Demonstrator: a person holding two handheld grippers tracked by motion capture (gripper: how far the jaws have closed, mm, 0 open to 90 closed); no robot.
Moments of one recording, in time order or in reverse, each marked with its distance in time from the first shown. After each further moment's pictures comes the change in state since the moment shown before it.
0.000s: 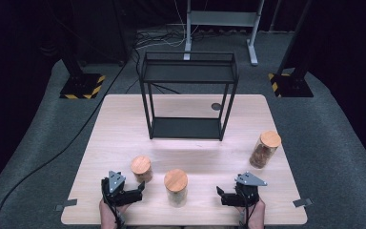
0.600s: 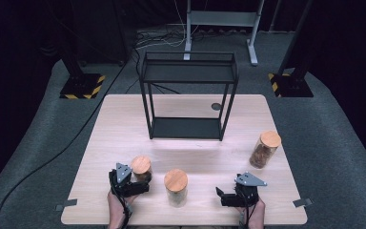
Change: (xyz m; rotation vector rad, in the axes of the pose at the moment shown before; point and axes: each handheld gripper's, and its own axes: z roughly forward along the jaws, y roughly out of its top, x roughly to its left) left arm -0.008 0.014 0.025 -0.010 0.000 -0.013; right arm 0.001 0.000 0.000 -0.013 0.024 -0.024
